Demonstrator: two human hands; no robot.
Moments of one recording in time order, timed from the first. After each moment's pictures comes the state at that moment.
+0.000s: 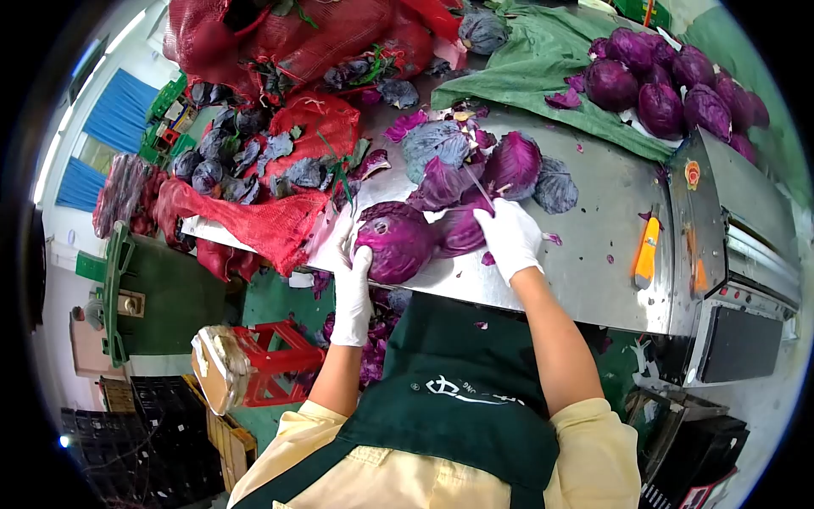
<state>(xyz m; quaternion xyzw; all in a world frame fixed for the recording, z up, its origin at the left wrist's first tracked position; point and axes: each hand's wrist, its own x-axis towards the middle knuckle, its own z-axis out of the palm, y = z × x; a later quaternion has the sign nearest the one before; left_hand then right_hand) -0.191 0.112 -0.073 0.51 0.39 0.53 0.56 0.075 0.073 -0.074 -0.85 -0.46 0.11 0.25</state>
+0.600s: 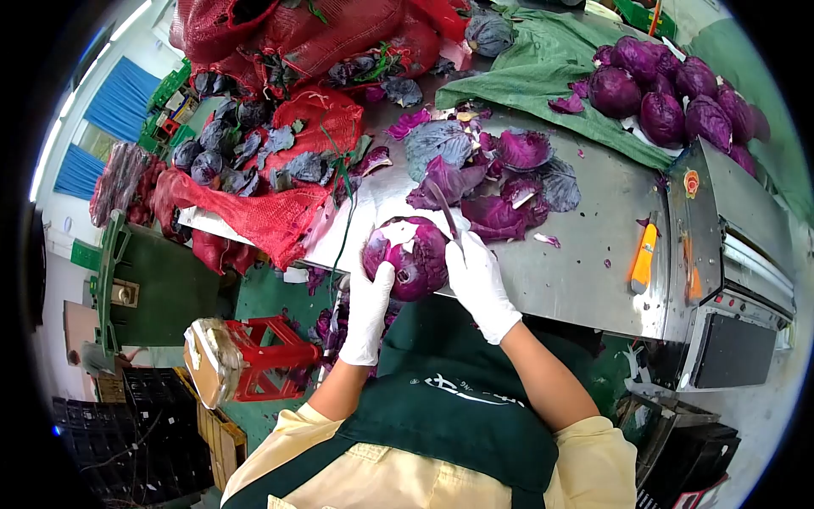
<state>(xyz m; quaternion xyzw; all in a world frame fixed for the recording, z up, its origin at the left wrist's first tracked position) -0.171 0.071 -0.055 0.55 0.40 0.46 0.56 0.013 0.027 -0.092 -0.64 -0.48 0.32 0.50</state>
